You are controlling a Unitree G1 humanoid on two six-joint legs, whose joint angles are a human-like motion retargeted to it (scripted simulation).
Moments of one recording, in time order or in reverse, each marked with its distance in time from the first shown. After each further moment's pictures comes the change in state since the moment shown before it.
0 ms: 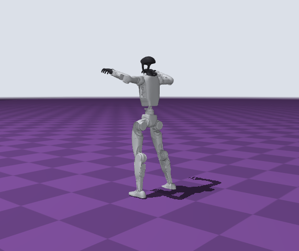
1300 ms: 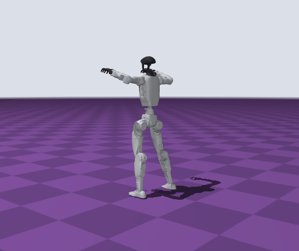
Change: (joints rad) left arm -0.148 0.016 -0.146 0.035 0.018 0.004 0.019; right arm -0.028 0.002 0.041 0.011 -0.010 -0.002 -0.007; waist 0.014 -0.009 -0.016; left_leg 0.000 0.007 -0.010 0.002 -0.001 -0.001; right_leg 0.009 0.006 -0.013 0.000 -0.004 0.001
